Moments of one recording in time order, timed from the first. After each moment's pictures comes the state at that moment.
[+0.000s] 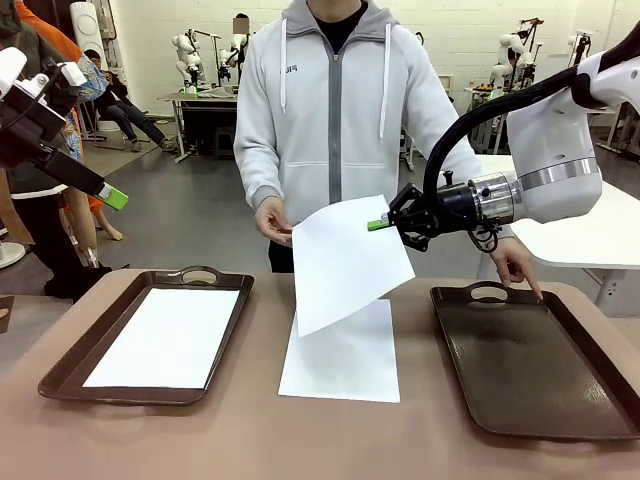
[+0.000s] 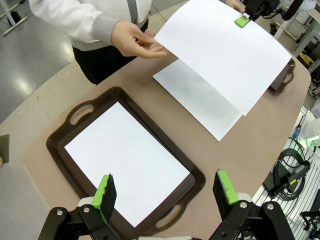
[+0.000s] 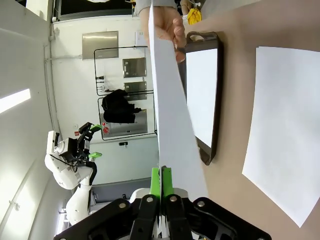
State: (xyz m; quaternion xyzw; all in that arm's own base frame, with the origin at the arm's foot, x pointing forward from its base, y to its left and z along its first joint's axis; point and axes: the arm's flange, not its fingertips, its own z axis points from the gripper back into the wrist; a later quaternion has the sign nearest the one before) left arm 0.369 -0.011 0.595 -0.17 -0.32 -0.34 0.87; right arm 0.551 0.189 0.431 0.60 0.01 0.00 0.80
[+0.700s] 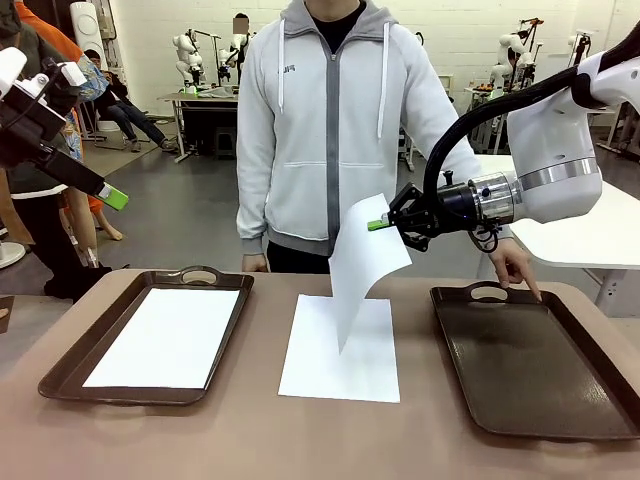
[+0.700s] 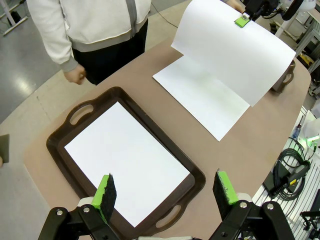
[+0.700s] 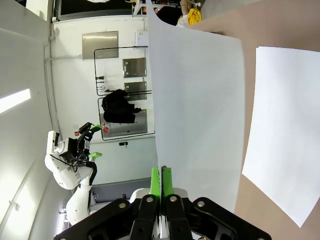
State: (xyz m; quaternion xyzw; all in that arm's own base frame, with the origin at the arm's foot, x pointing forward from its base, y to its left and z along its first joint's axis) left arm 0.369 -0.011 0.595 -0.17 -0.32 -0.34 0.87; right arm 0.551 0.188 0.431 0.60 0.01 -0.01 0.80
